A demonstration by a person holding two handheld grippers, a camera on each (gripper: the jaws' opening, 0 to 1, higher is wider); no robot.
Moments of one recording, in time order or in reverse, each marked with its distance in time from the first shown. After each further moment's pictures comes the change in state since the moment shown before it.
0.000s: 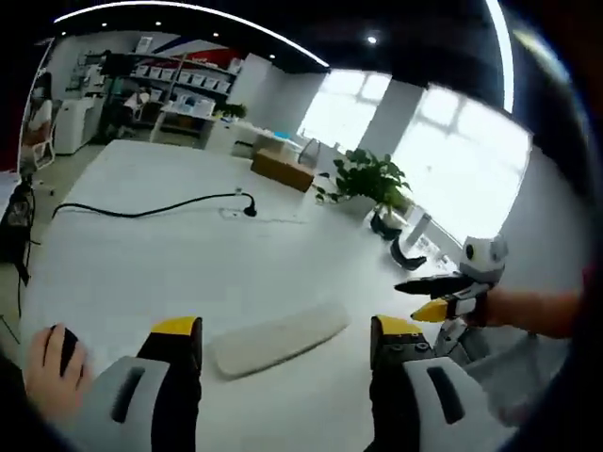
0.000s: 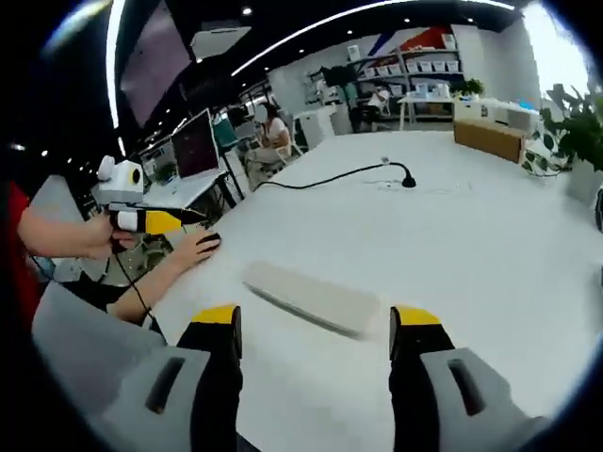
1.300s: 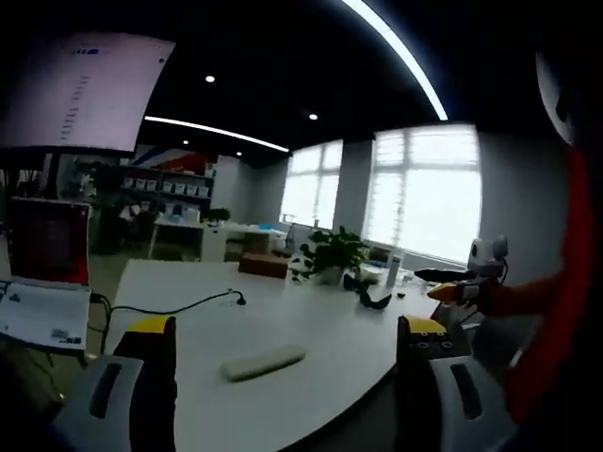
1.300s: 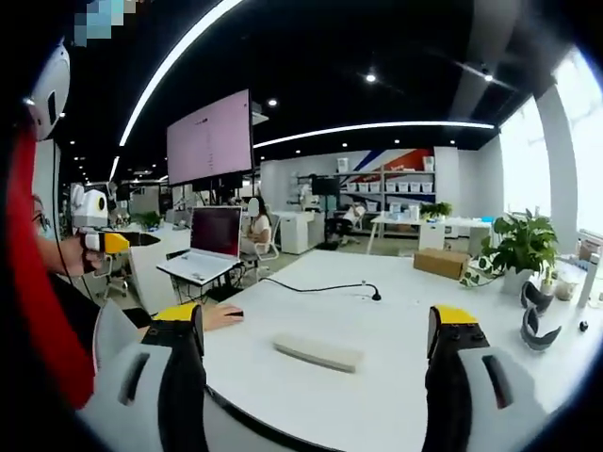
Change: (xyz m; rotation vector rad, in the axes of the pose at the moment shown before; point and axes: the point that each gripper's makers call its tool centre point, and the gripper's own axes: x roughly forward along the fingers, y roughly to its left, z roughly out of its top) left arm -0.236 -0.096 0.025 0.242 -0.327 0.038; right arm -0.193 0.123 0.053 -0.131 -0.464 -0.192
